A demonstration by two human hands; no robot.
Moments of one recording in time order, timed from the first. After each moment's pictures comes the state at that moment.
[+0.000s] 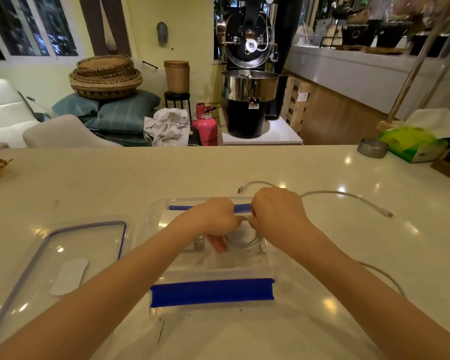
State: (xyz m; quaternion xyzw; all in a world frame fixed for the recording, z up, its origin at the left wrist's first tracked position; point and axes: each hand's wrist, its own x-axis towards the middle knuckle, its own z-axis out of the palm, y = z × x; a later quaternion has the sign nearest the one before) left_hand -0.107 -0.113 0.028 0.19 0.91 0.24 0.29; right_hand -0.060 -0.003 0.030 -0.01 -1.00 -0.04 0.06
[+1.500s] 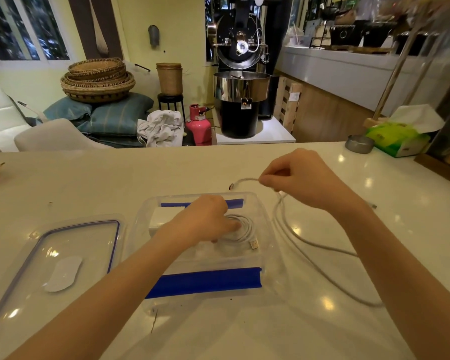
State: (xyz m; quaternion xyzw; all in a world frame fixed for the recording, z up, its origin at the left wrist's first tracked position) left_hand -0.090 -0.117 0.026 0.27 0.94 0.17 0.15; right_hand -0.038 0.049 0.074 0.01 -0.95 0.26 0.15
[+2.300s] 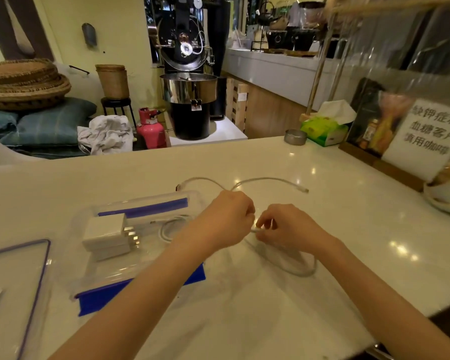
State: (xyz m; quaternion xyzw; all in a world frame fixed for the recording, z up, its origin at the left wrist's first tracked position) left_hand -0.025 -0.032 0.043 0.42 0.87 0.22 0.09; right_hand 0.027 0.118 -0.008 -0.11 -0.98 0.16 0.02
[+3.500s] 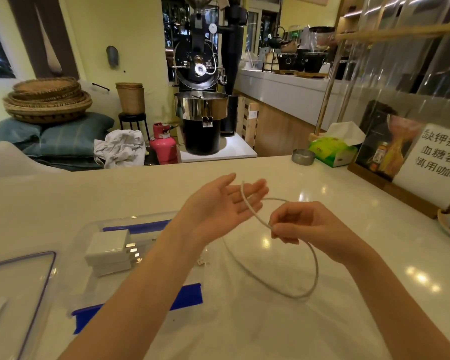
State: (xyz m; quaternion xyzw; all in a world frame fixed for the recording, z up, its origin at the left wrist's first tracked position) left_hand -0.049 -0.031 0.071 0.08 0.38 0.80 0.45; right_hand 0.047 0.133 0.043 0.04 -0.80 0.60 0.06
